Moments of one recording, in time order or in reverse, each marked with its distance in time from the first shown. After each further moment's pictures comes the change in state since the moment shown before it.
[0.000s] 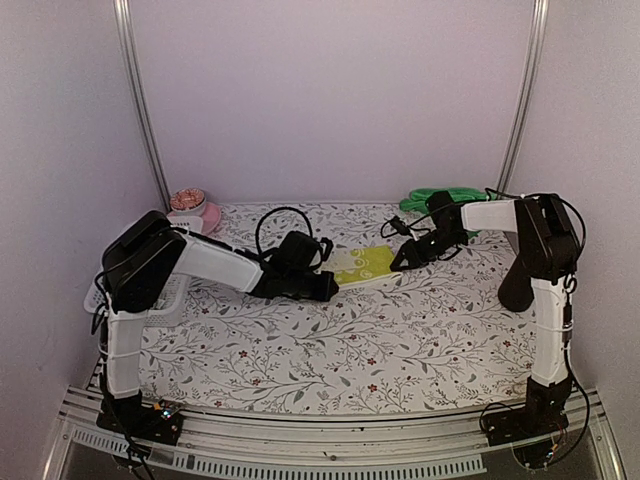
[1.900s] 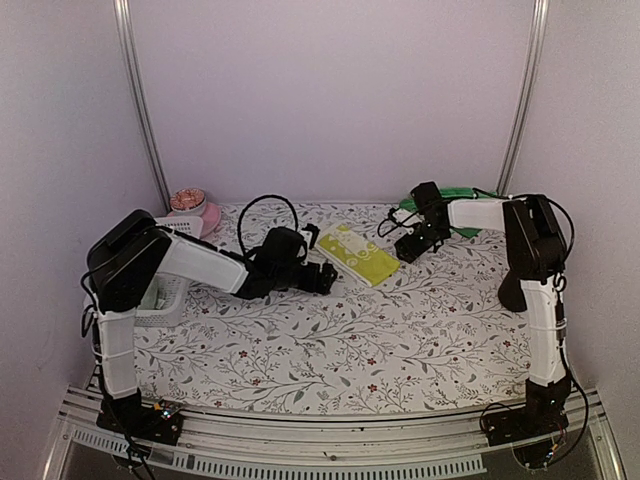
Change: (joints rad) left arm 0.039 -0.074 -0.116 0.143 -0.172 0.141; right arm 0.049 0.095 0.148 0.074 0.671 -0.172
